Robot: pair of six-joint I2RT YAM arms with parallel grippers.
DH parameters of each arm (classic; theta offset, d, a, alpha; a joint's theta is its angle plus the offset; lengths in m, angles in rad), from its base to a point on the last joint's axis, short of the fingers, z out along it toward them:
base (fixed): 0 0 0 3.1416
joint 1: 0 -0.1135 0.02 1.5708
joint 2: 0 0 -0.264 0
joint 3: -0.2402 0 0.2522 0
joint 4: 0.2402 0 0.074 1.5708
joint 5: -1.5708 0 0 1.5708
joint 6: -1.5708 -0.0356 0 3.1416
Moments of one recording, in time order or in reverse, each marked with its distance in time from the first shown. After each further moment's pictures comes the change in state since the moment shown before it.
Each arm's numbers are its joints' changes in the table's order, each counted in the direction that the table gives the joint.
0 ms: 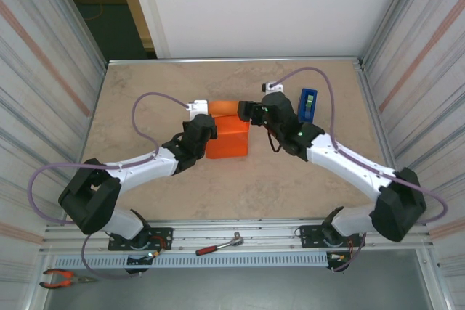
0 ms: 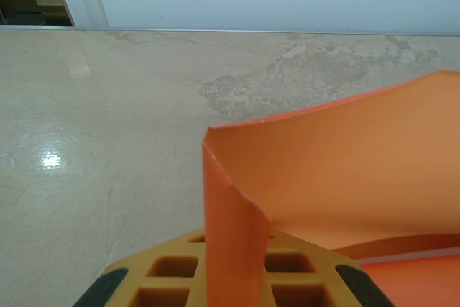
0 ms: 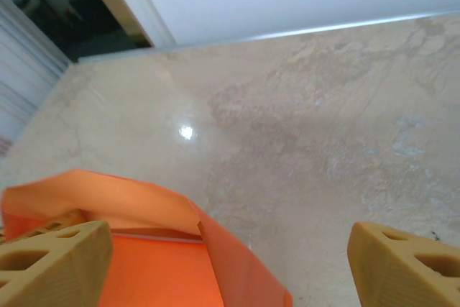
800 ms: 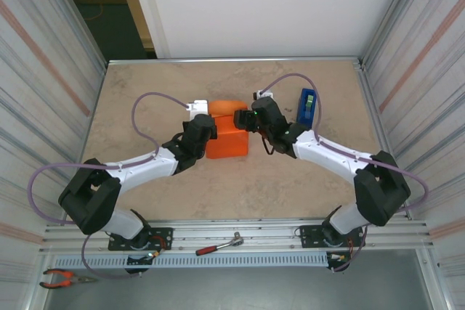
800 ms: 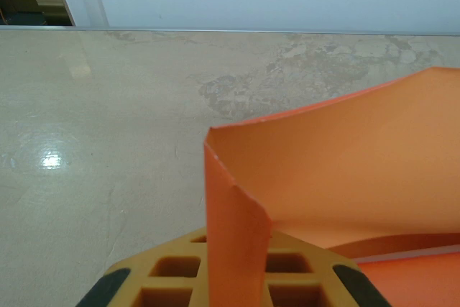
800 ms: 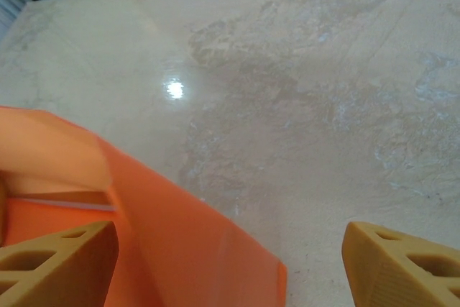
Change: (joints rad) left arm 0.000 0.000 0.000 0.000 0.000 0.000; right arm 0.006 0.188 0.018 -0.041 0.046 -0.011
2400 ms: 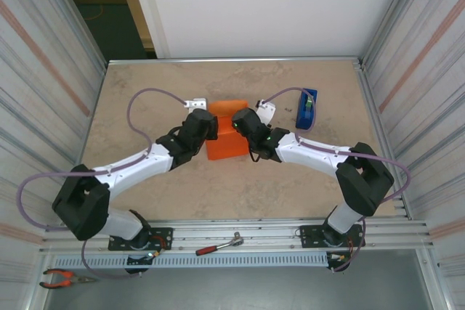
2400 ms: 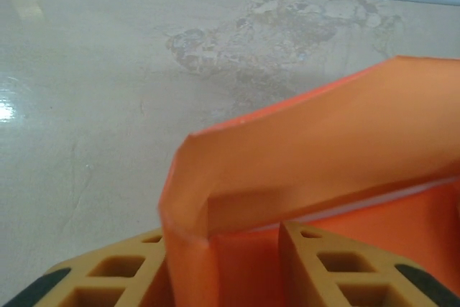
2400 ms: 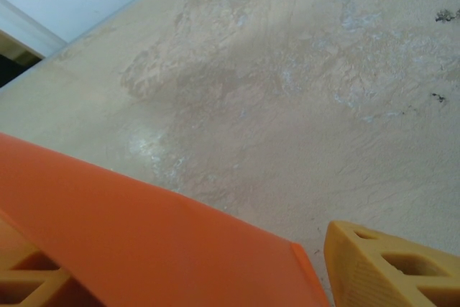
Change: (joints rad) left arm -0.018 -0.045 -0.092 0.255 -0.158 0.120; right arm -0.133 0.116 -0.042 0.077 -0.323 -0.502
